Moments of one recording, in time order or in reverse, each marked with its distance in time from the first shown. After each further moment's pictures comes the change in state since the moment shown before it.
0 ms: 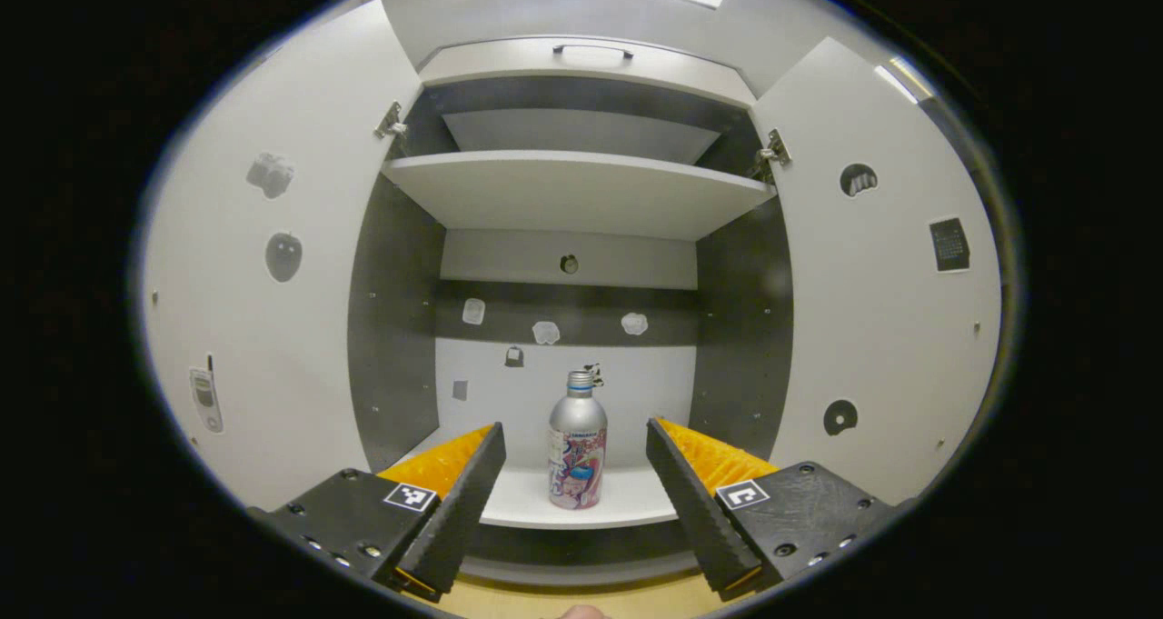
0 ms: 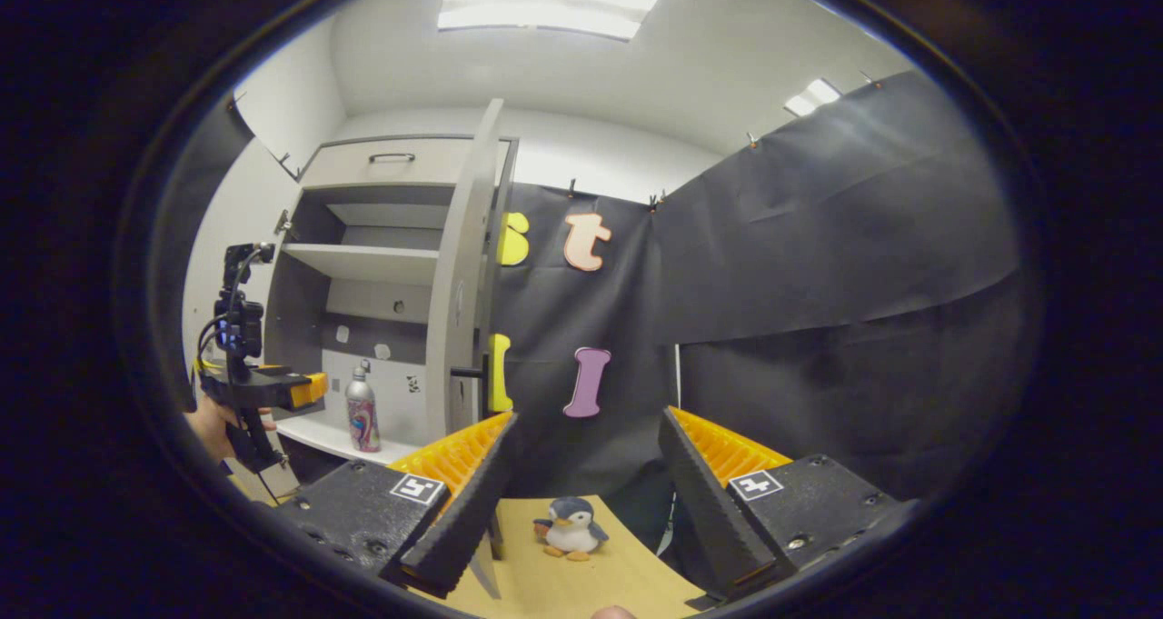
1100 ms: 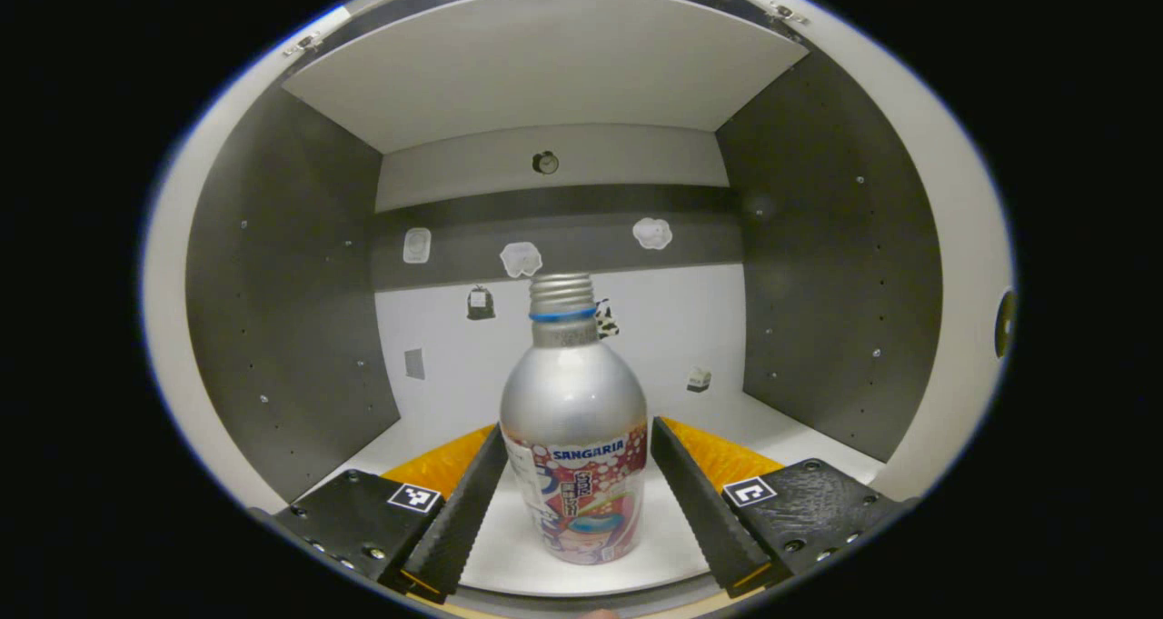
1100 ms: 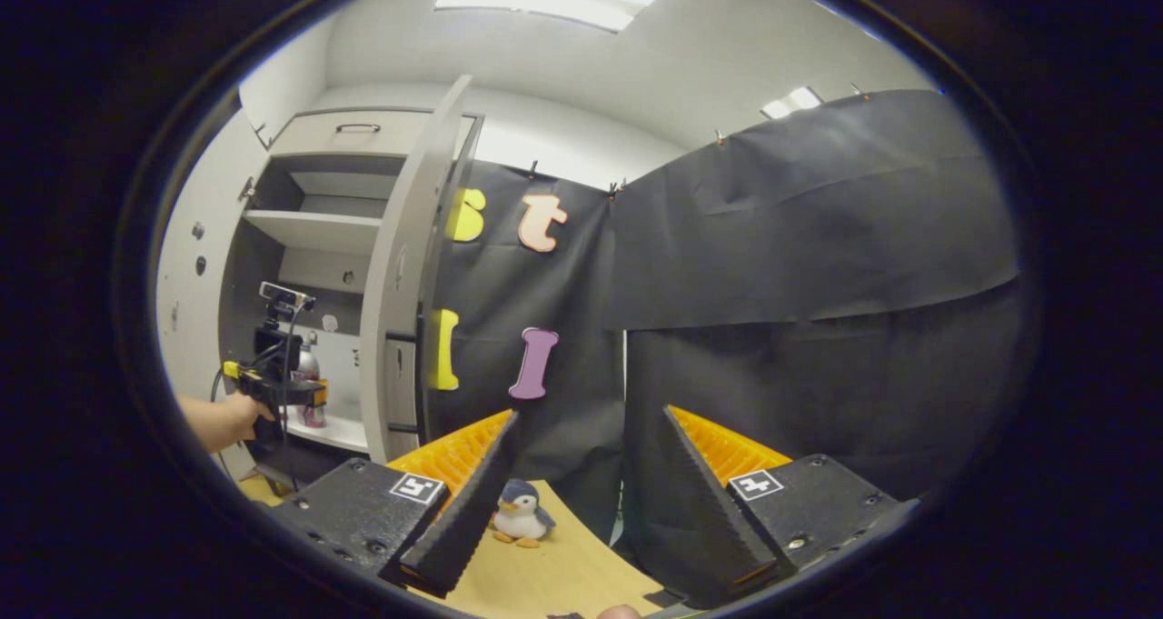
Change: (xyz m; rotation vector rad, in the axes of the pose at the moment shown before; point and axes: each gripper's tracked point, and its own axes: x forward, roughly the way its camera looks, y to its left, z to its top) left arm 0.148 0.000 -0.089 0.105 0.143 -0.006; right arm -0.011 -0.039 -0.021 -0.058 0.055 -0.145
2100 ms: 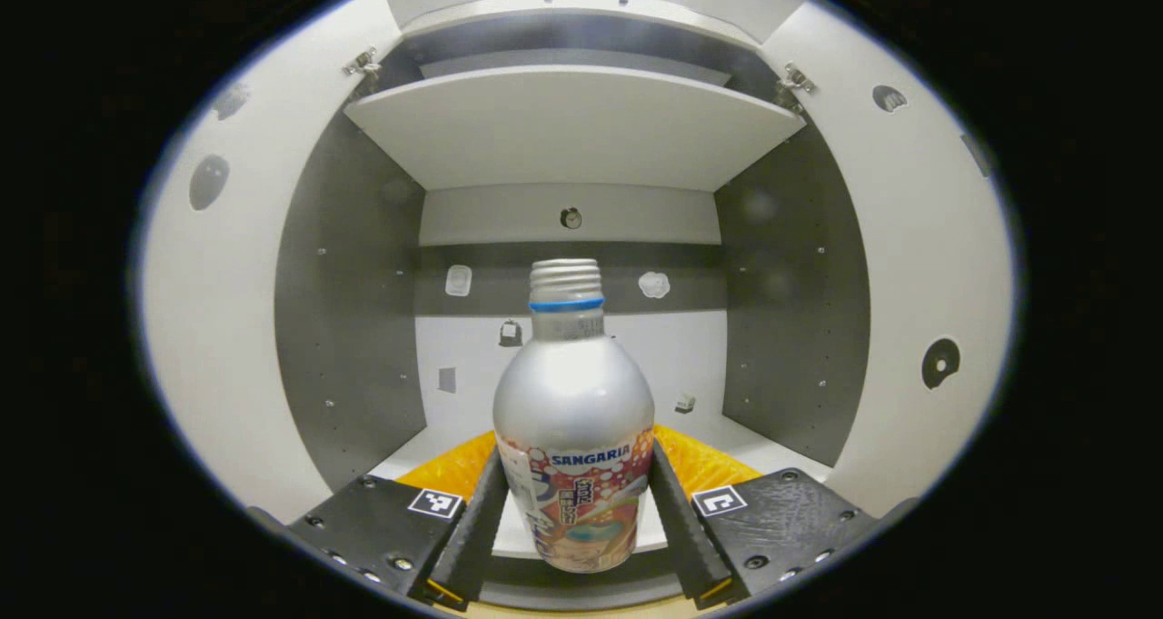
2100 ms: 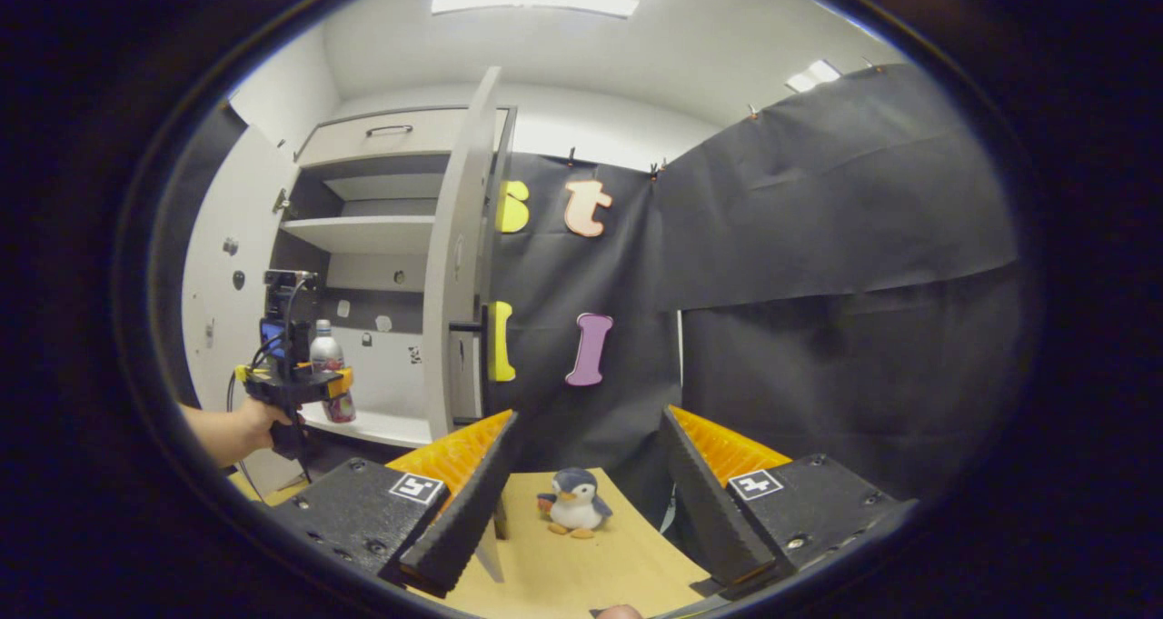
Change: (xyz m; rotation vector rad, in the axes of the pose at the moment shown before) left arm -0.092 0.024 0.028 -0.039 -0.124 0.007; right arm 0.002 0.052 -0.009 0.063 0.050 0.190
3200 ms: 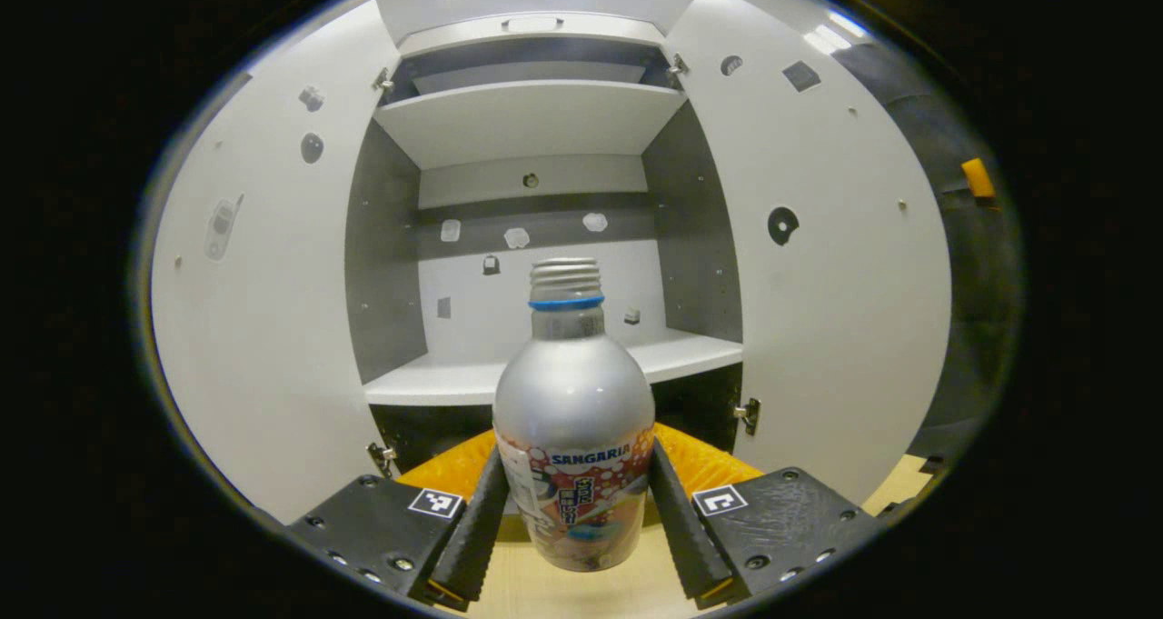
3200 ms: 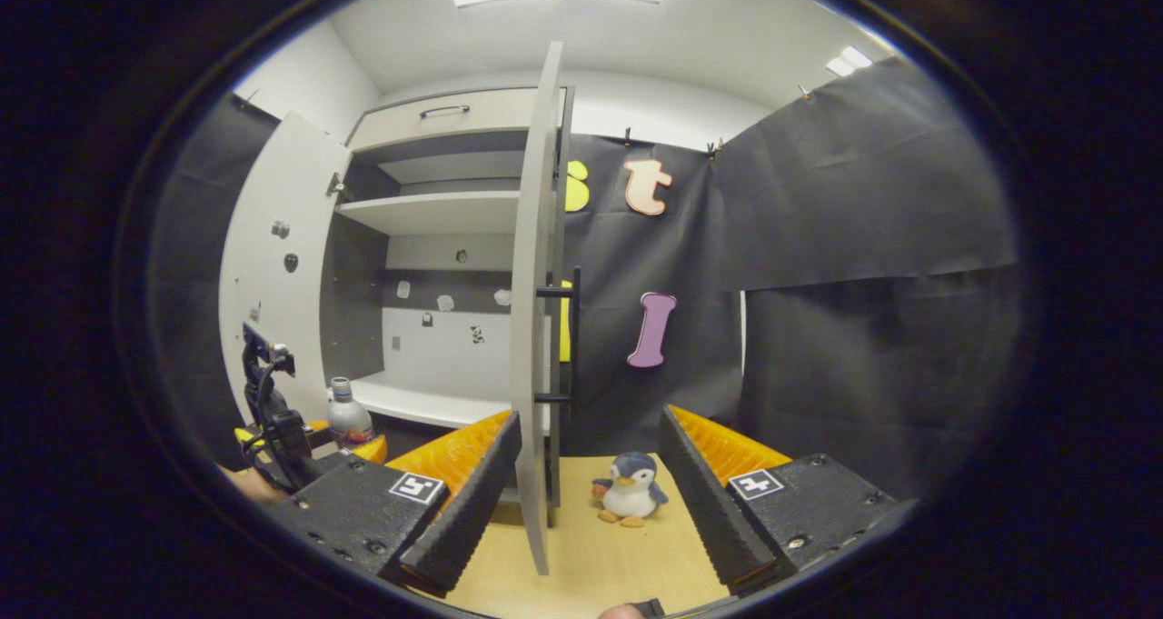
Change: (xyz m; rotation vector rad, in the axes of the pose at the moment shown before) left arm -0.148 -0.048 -0.115 0.076 0.089 -0.081; right arm 0.003 0.053 -0.031 -0.010 0.070 0.169
